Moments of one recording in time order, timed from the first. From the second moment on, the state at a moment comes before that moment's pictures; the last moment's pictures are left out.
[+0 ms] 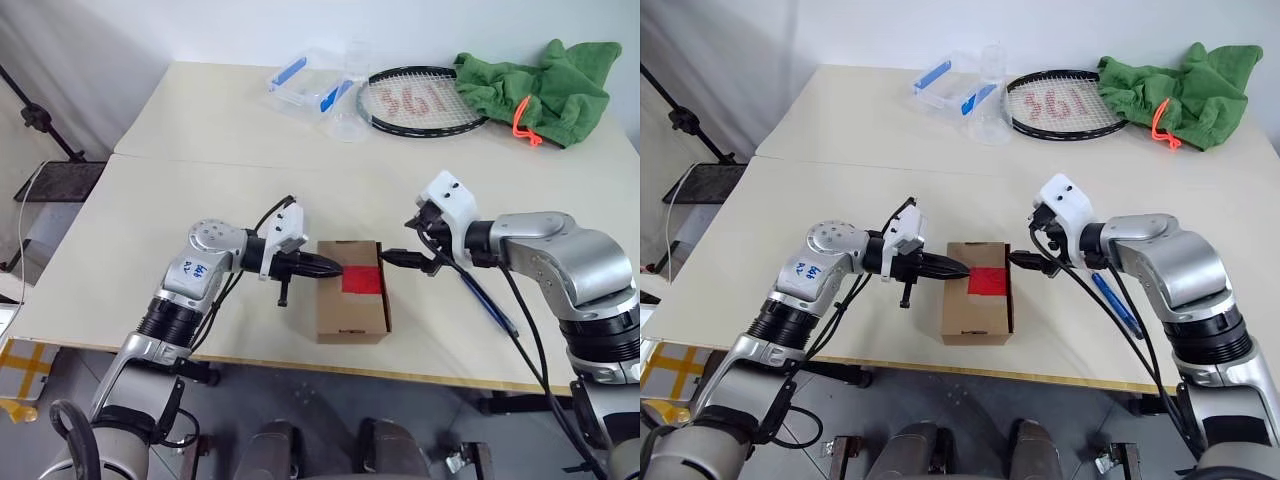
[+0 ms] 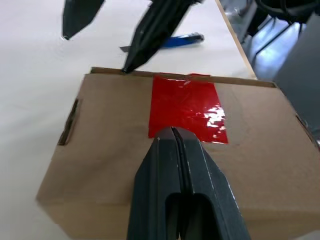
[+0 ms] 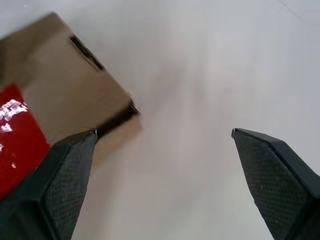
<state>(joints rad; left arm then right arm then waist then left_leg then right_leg) -0.77 0.45 -0.24 0.28 -0.26 0.26 -1.24 -0.73 -0.75 0.15 -0.22 0.40 1.09 0.74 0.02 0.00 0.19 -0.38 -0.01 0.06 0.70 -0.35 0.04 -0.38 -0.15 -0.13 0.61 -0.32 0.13</state>
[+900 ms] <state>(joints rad) -0.78 0.44 -0.24 0.30 -0.24 0.23 -1.25 -0.80 -0.71 0.15 -0.12 0.37 1.07 0.79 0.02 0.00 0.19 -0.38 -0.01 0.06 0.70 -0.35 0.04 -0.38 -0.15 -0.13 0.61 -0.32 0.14</state>
